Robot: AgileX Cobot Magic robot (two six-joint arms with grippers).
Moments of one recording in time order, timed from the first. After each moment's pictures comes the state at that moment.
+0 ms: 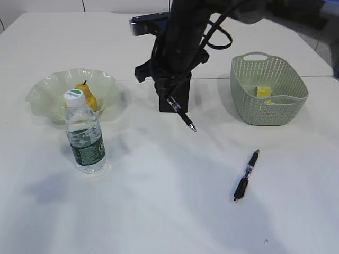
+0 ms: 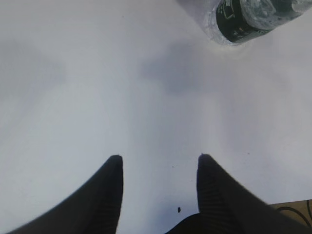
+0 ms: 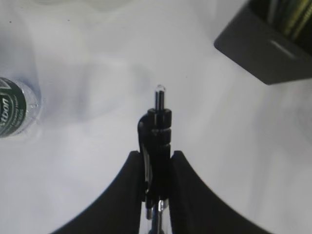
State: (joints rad) left arm 0.05 1.12 -0.87 -0.24 1.04 0.02; right arm 0.48 2.28 -2.20 0.06 1.23 -0.05
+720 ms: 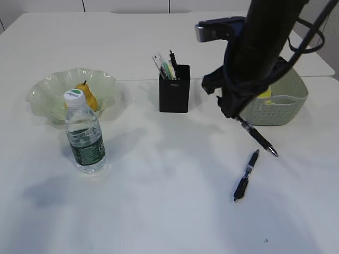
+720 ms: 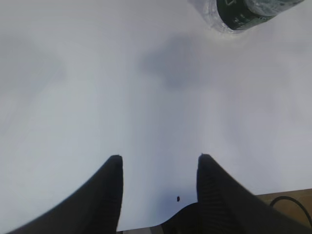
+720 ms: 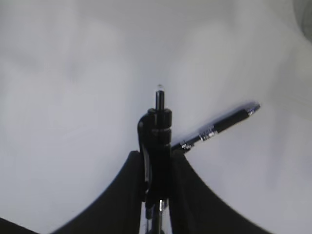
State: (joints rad) left arm 0.05 1.12 -0.87 -0.24 1.08 0.02; right arm 0.36 1.86 -1.61 0.06 1.23 -0.07
